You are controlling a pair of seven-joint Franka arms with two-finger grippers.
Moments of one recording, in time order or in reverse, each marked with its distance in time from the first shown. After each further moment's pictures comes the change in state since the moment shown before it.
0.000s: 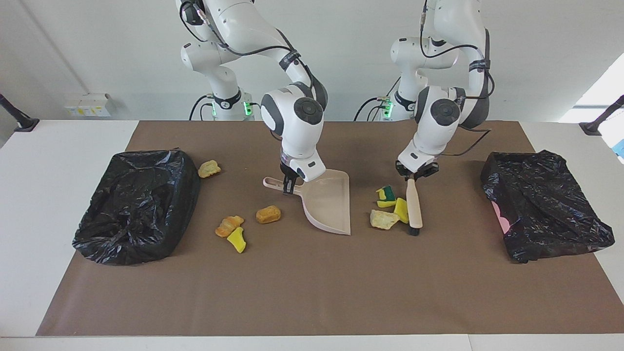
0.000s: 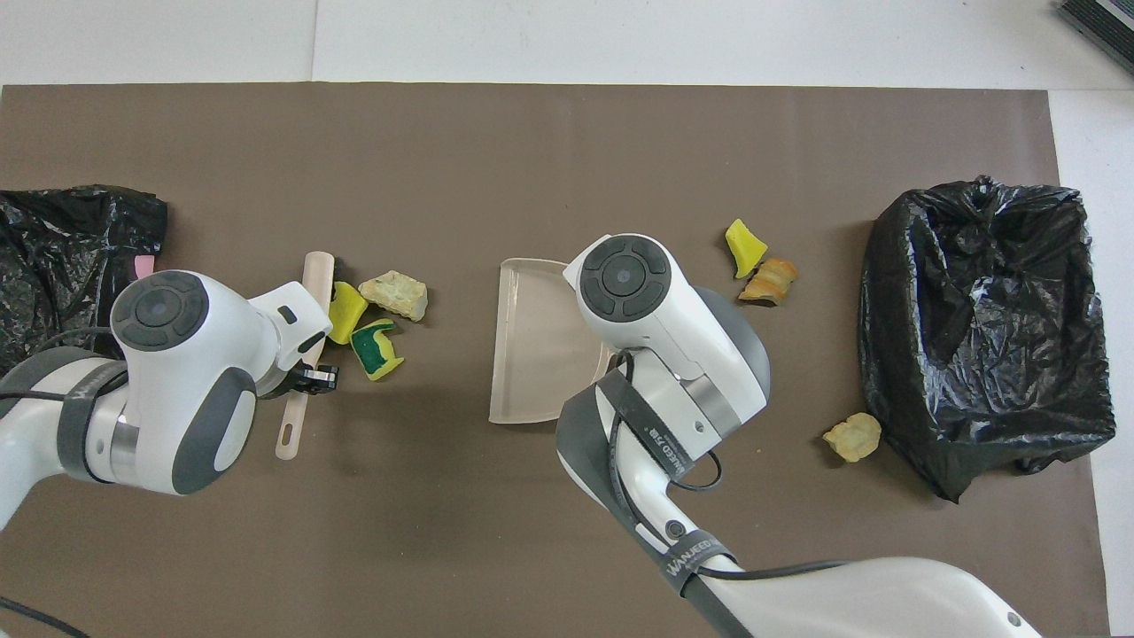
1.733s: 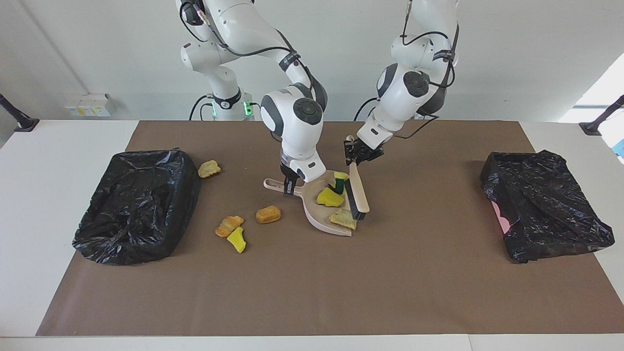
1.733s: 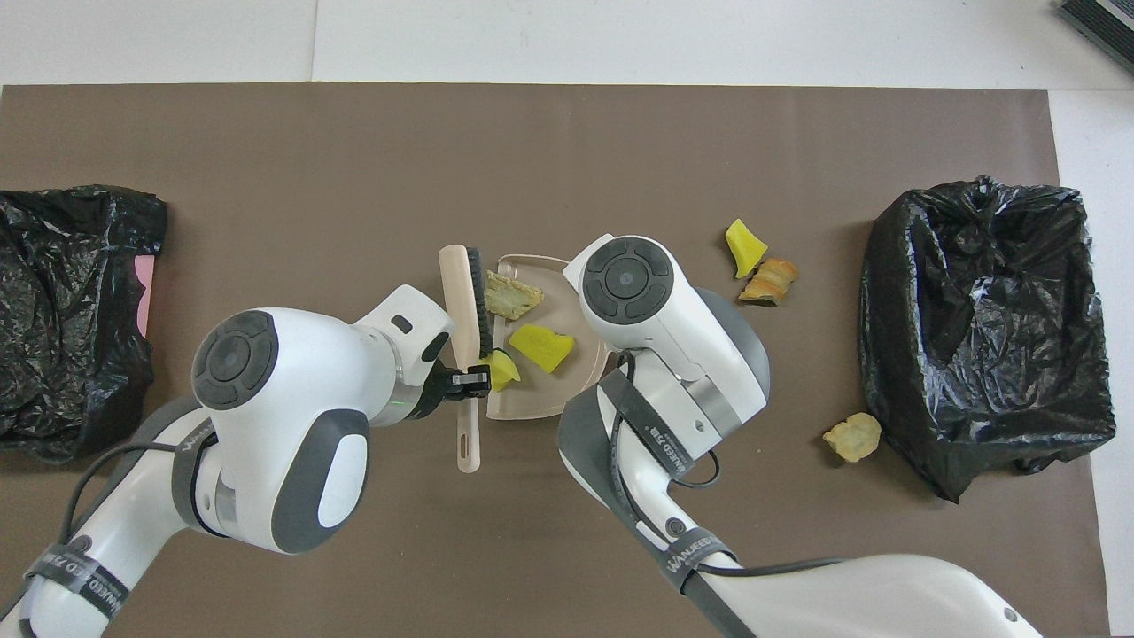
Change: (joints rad) left arm -0.169 -0.032 0.034 0.086 -0.326 0.102 -0.149; right arm 0.000 0.002 0.000 -0.003 0.000 0.017 0.001
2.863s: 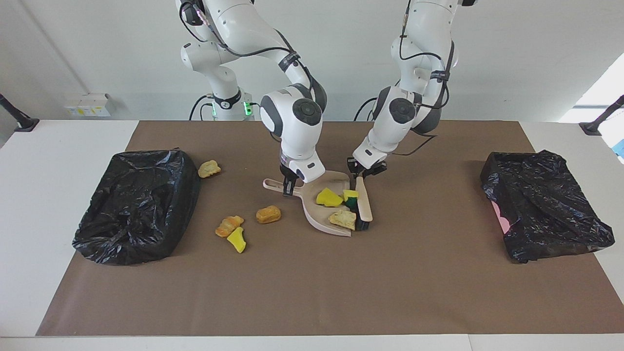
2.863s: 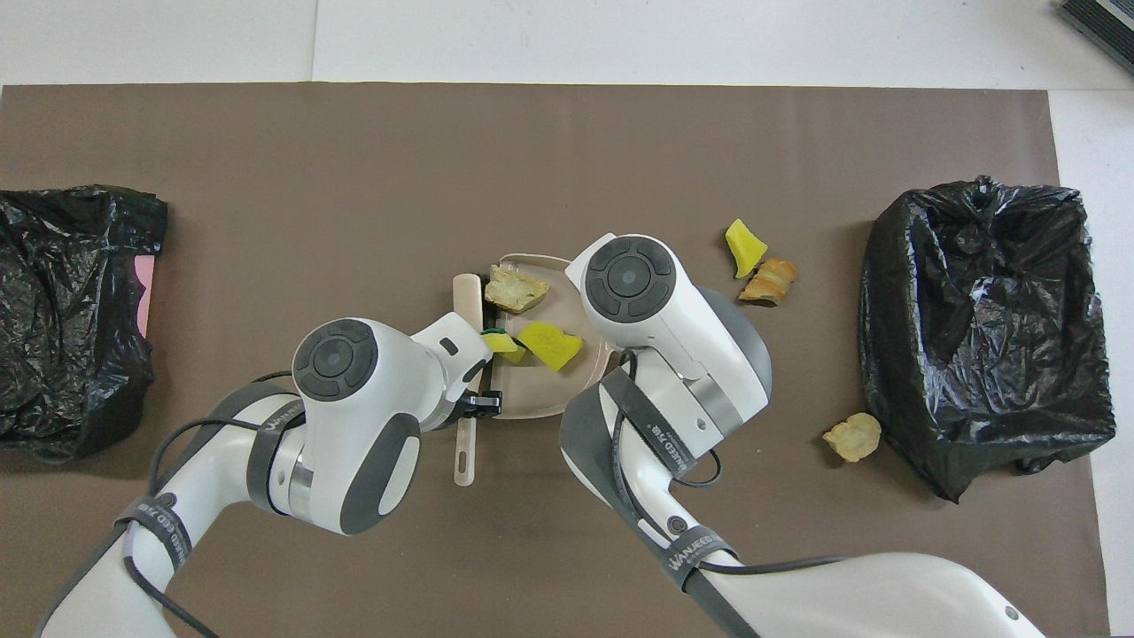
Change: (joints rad) left arm -0.045 0.117 -0.021 -0.048 0.087 0.039 0.008; right arm -0.004 0.001 0.000 -0.001 0.000 0.000 0.000
